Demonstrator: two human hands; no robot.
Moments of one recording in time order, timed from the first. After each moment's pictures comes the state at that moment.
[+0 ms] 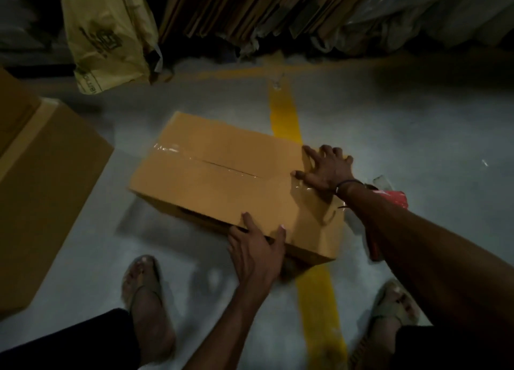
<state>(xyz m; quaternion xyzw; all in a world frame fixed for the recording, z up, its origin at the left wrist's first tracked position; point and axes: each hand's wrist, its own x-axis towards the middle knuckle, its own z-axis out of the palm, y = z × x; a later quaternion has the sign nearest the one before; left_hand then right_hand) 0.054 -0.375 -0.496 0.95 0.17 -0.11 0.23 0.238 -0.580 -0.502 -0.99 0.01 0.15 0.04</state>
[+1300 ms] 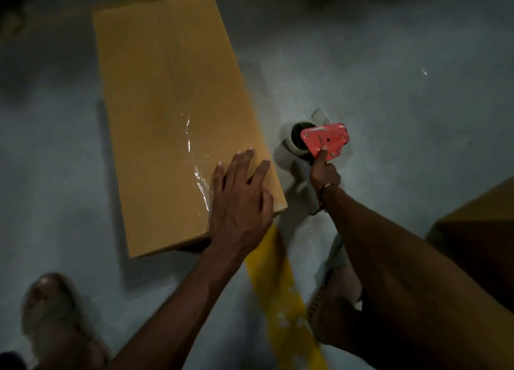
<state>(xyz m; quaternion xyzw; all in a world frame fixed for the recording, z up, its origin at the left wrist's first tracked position) 0.081 -0.483 -0.537 0.95 -0.23 0.01 0.20 0.119 -0.718 -0.657 -0.74 0.54 0.13 0.37</state>
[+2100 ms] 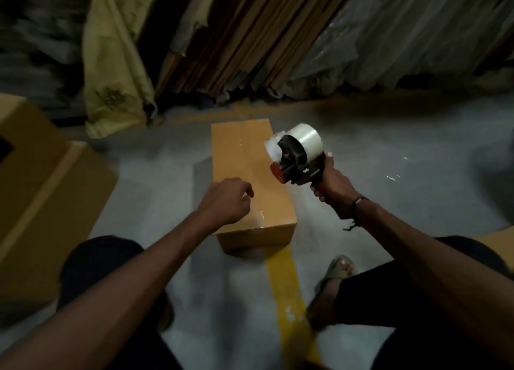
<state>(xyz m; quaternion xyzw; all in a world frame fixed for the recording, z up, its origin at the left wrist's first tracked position) 0.026 -0.361 -0.245 0.96 -0.20 -0.11 0.15 0.021 -0.633 -0.277 -0.78 0.25 0.08 0.56</state>
